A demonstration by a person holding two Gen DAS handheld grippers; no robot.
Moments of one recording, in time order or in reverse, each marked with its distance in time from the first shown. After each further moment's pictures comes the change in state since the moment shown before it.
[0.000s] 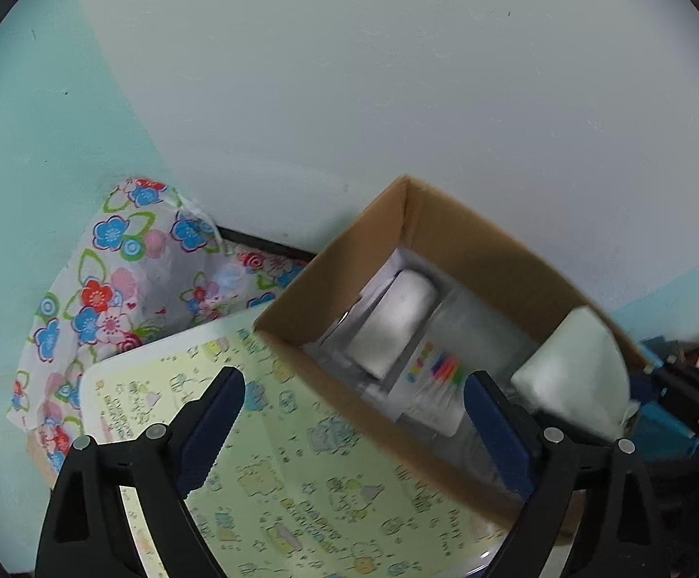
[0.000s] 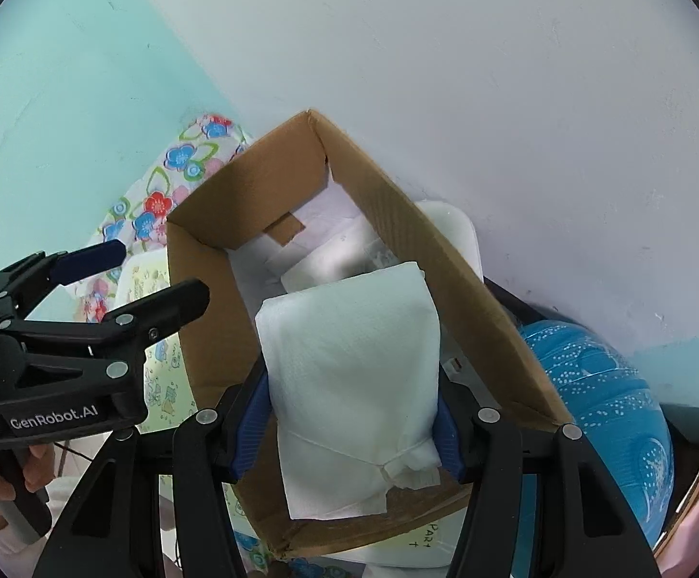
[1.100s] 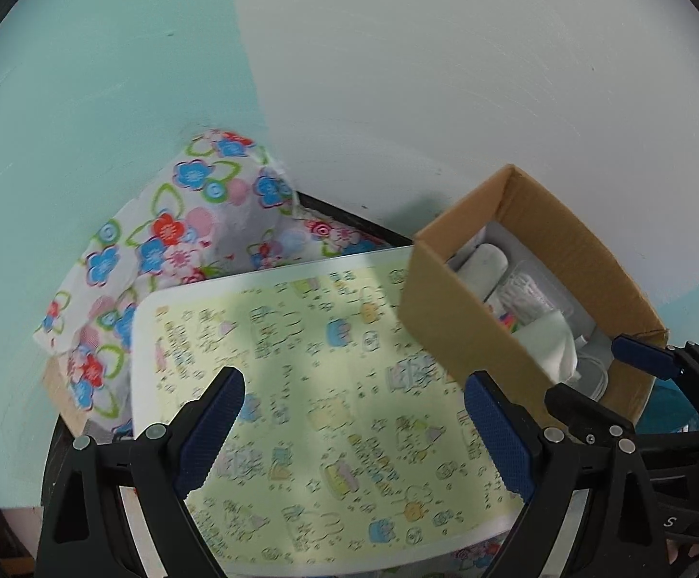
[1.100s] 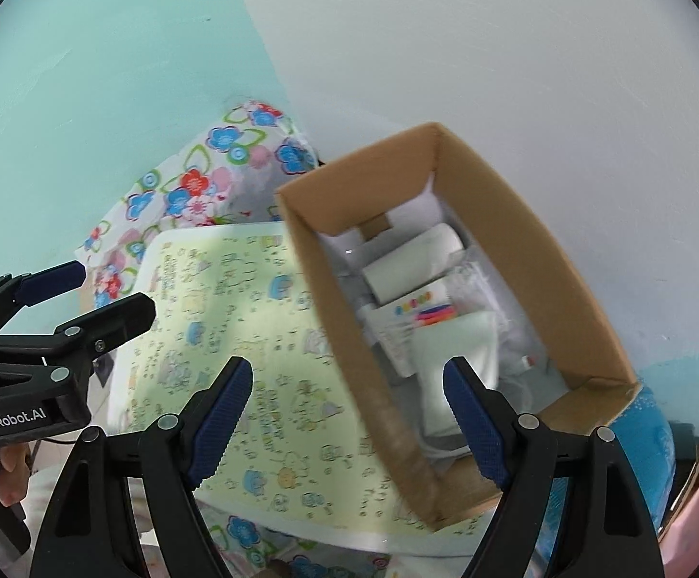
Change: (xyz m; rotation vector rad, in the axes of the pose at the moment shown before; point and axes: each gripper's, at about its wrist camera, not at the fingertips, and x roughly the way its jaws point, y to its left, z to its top) left arm -0.057 0.079 -0.068 -0.180 -0.062 0.064; right arm -0.011 0.082 -0.026 -0.185 -0.129 0.016
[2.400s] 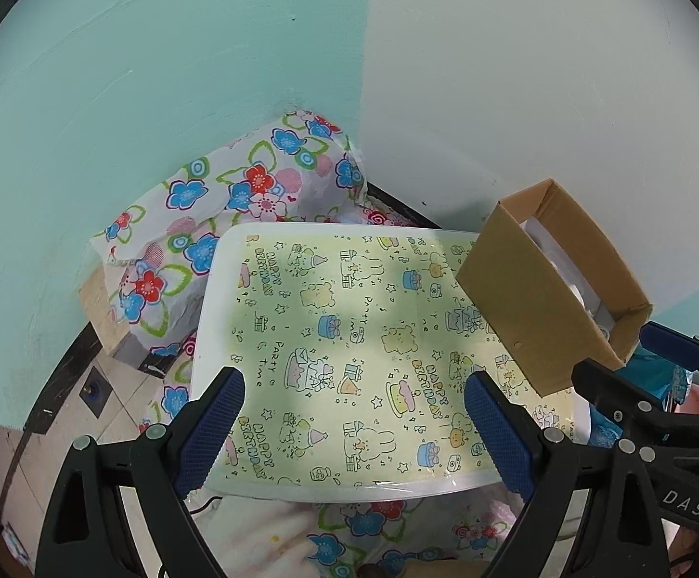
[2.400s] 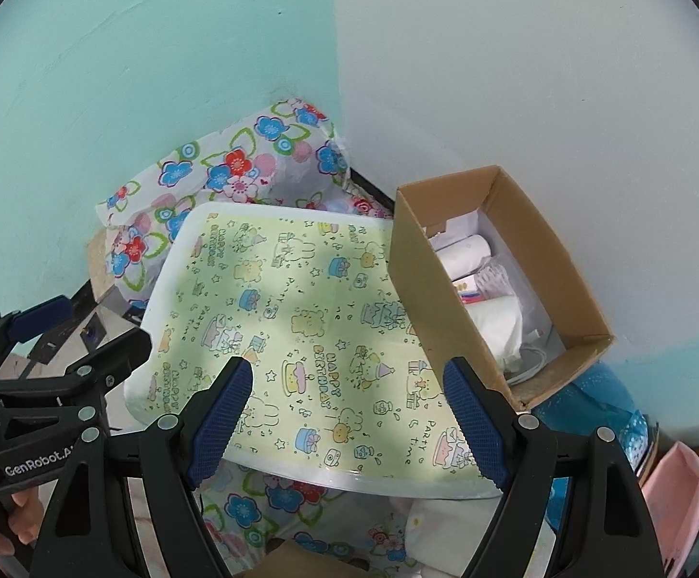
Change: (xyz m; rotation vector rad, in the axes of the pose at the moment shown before) left arm -0.077 0.091 -0.104 -0.194 -0.114 -0.004; right arm -0.063 0.121 -0.054 -0.188 -0.133 -0.126
